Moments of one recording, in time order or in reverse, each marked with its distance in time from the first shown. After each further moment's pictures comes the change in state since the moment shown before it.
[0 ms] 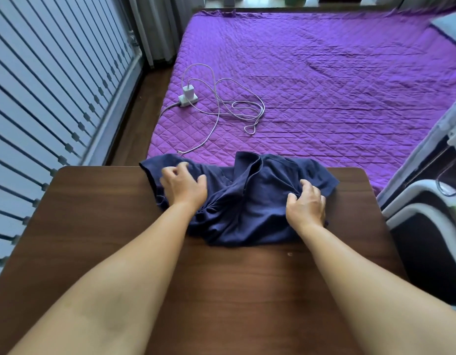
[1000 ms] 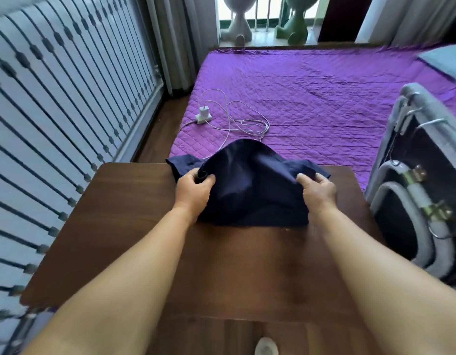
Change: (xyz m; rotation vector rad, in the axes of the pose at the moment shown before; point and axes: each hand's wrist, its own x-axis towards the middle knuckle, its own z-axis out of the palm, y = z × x) left_hand -0.093 -0.015 -0.076 -0.674 -0.142 0.065; right_hand -0.068 -0.013 -0.062 0.814 0.017 0.090
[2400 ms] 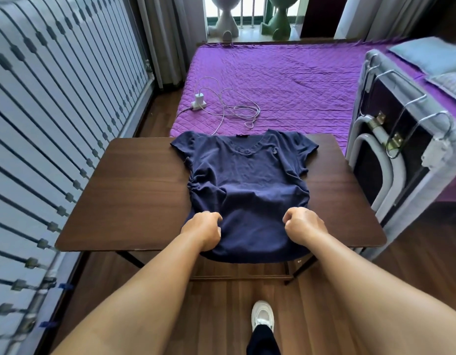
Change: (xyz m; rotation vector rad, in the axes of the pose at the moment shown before) left_hand -0.145 -0.081 -0.052 1.083 -0.561 0.042; right_hand -0.150 0.088 -0.058 -1.192 -0.297 -0.049
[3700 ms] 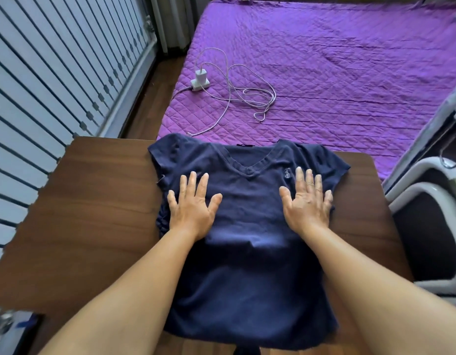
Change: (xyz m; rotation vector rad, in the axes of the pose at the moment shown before) left_hand 0.174 0.017 -0.030 -0.125 0.273 -0.131; right_hand 0.197 -0.037 -0.021 -0.001 0.195 -0.145
